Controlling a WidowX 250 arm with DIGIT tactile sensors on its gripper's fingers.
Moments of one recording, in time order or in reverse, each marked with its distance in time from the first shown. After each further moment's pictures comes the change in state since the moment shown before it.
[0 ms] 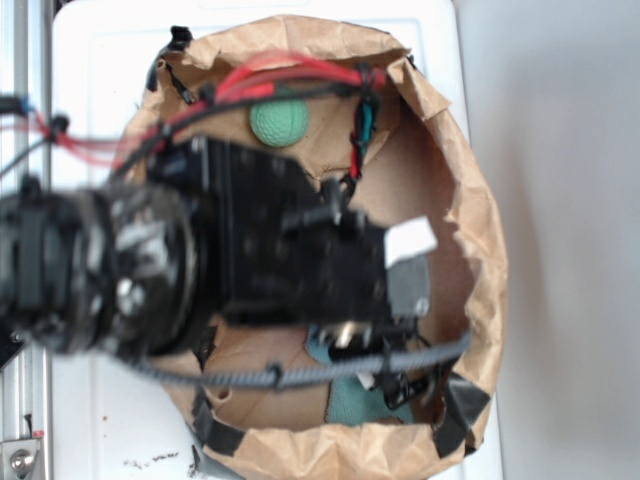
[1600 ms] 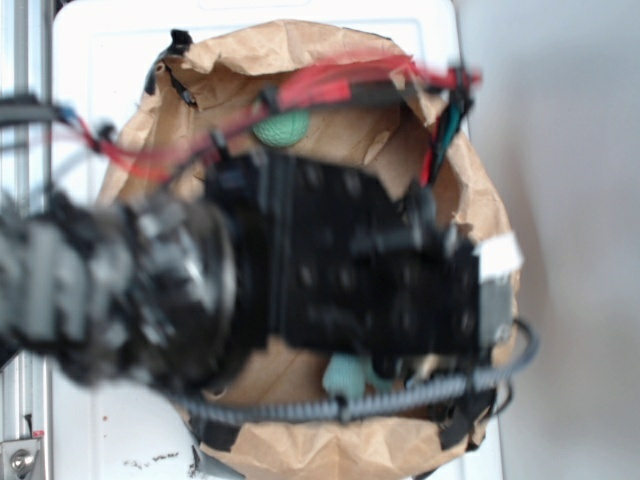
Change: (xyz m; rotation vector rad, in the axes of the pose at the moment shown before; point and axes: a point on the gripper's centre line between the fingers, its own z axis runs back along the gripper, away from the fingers) arm 0.042 0.013 0.042 0.070 0.011 -0.015
